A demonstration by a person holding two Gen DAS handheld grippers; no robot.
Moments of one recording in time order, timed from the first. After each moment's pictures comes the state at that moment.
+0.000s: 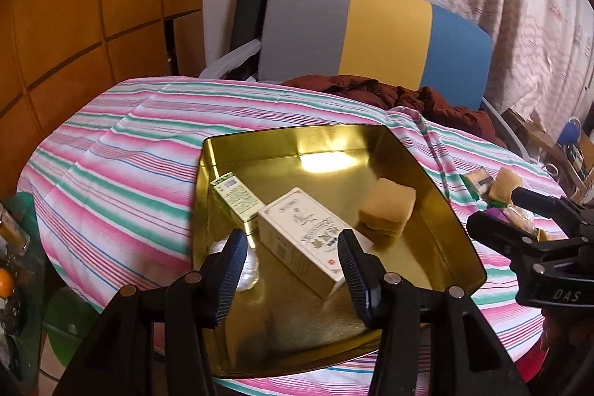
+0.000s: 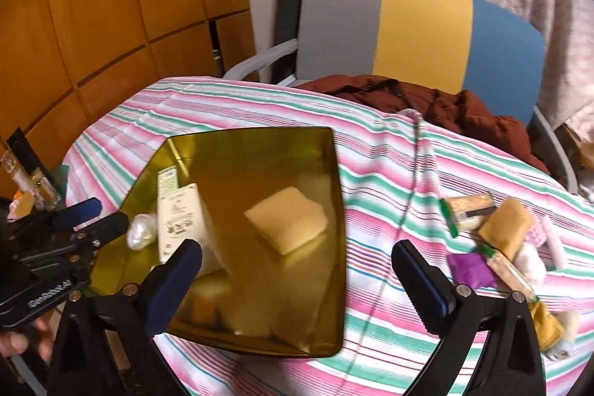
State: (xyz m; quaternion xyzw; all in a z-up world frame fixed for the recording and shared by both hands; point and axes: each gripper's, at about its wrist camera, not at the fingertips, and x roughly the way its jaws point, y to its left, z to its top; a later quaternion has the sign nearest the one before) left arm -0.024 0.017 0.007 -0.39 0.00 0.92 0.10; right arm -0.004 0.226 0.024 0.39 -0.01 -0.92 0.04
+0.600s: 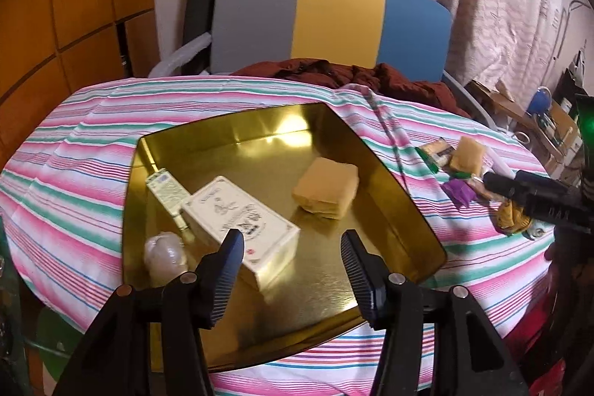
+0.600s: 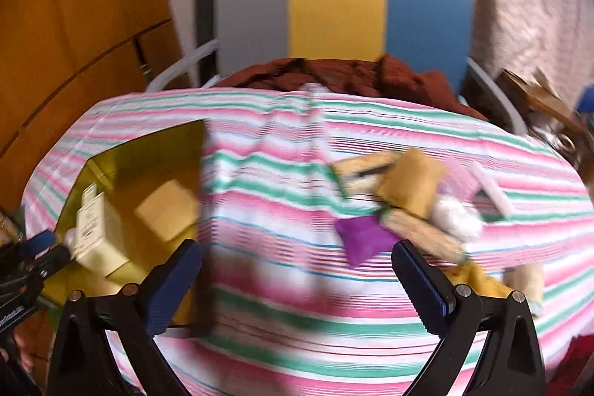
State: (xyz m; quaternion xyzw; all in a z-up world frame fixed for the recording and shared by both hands) left arm -0.019 0.066 0.000 -0.41 0.03 0.89 0.18; right arm 0.022 0.355 0.017 0.40 -0.07 -0.91 -0.09
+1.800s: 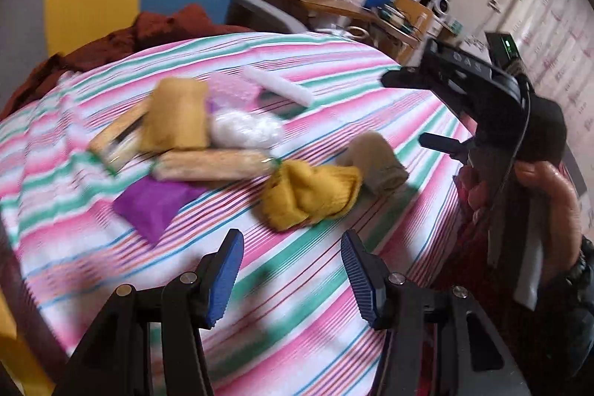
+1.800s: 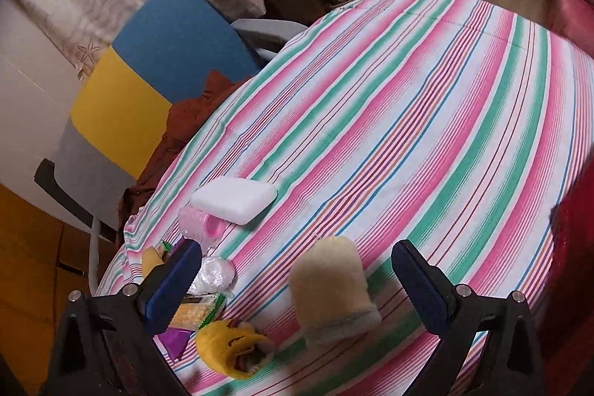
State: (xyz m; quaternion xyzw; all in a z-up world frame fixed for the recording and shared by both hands) left arm 0.017 0.374 -0.038 -0.45 0.13 0.73 0.49; right arm 0.132 0.626 -0.030 0.31 -0.43 -0.79 -0.30
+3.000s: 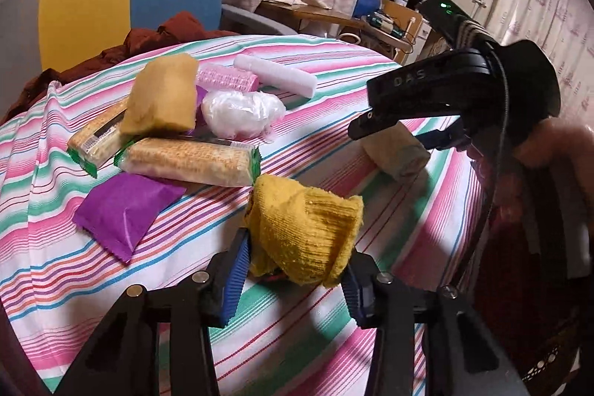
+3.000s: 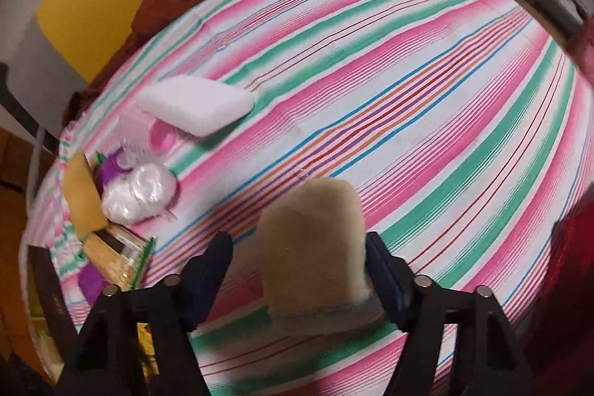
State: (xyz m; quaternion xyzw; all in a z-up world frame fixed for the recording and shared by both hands) left arm 0.021 0.371 -0.086 -0.40 0.13 0.75 0.51; right arm 0.090 0.610 -0.072 0.49 -0.33 -0.75 -0.30
